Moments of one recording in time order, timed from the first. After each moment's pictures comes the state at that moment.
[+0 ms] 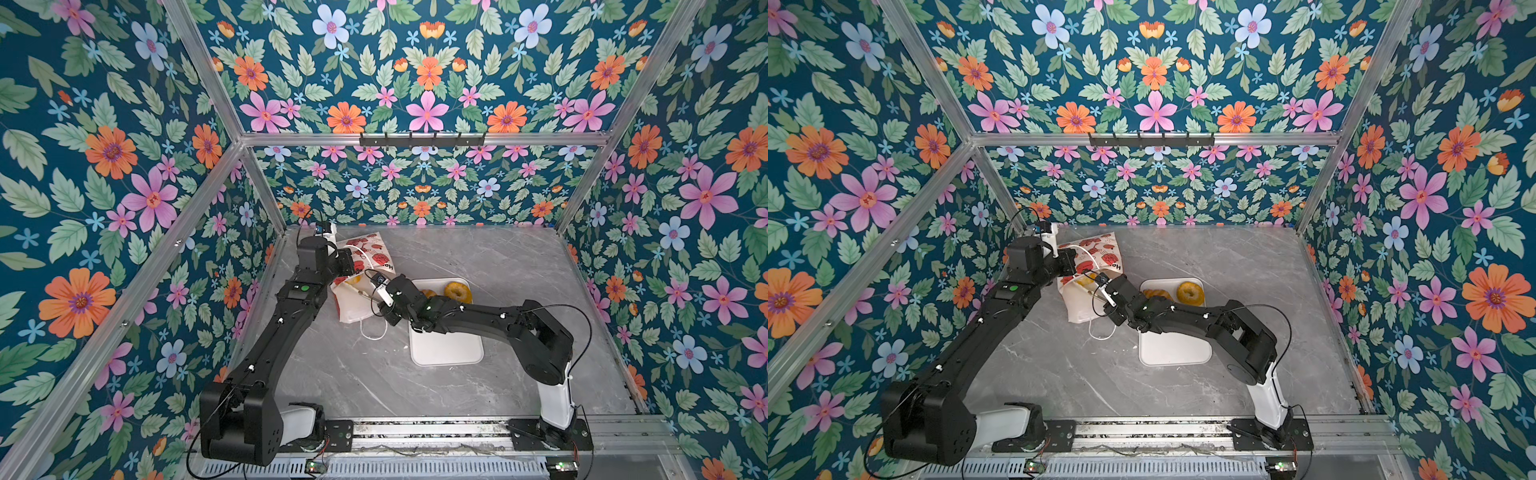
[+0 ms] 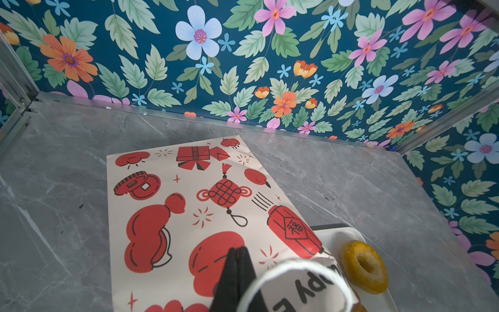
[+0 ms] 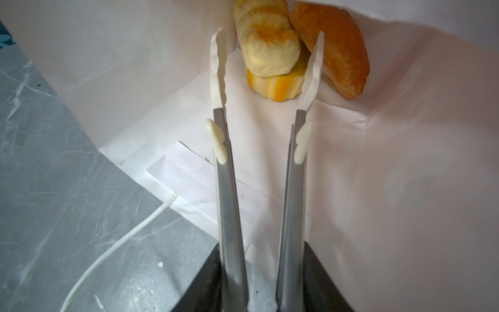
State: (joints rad) left arm -0.19 1.28 1.02 -0.17 0.12 -0.29; right arm 0.95 1.99 1.39 -0.06 0.14 0.00
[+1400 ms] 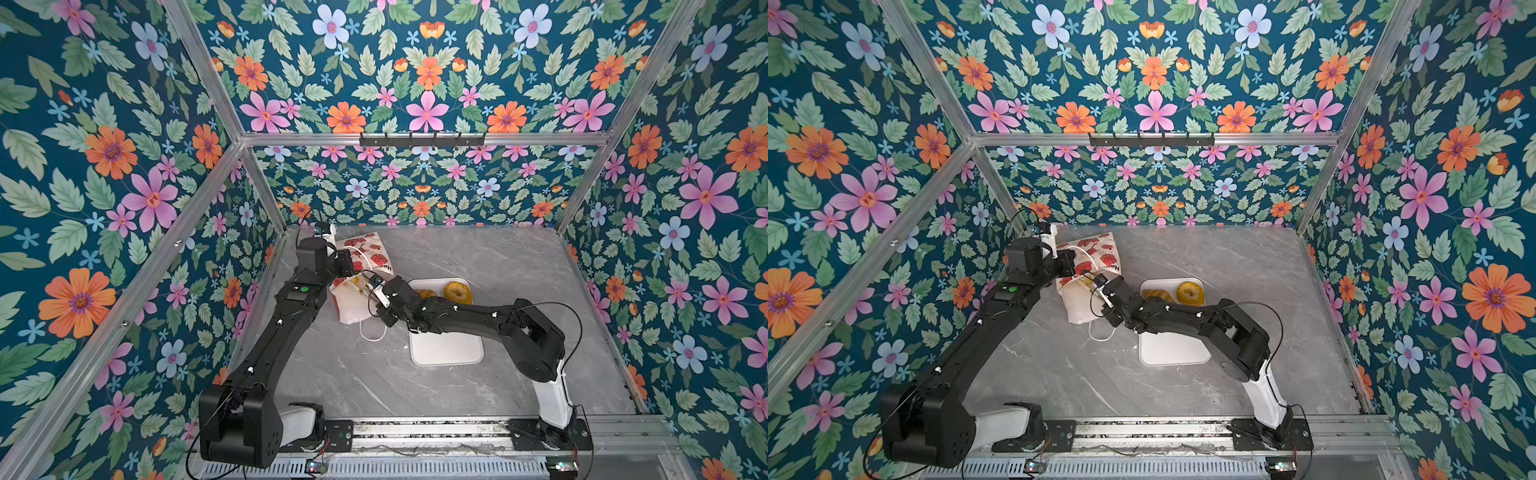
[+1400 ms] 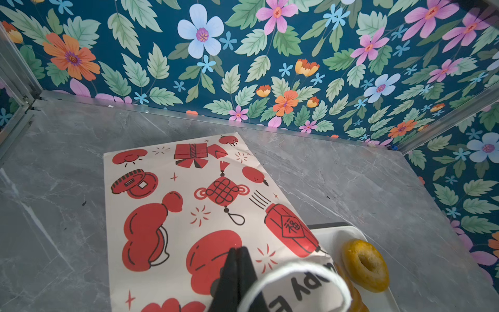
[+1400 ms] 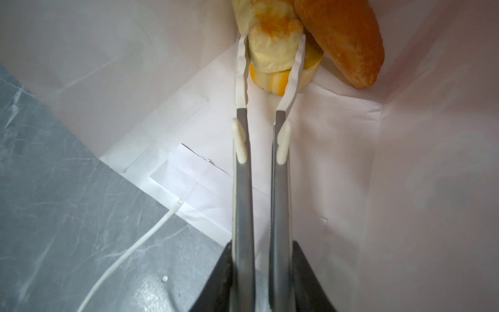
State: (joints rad) left arm -0.19 1.27 1.01 -0.17 0.12 -0.29; right arm 0.95 2.03 1.41 -0.05 0.13 0.05
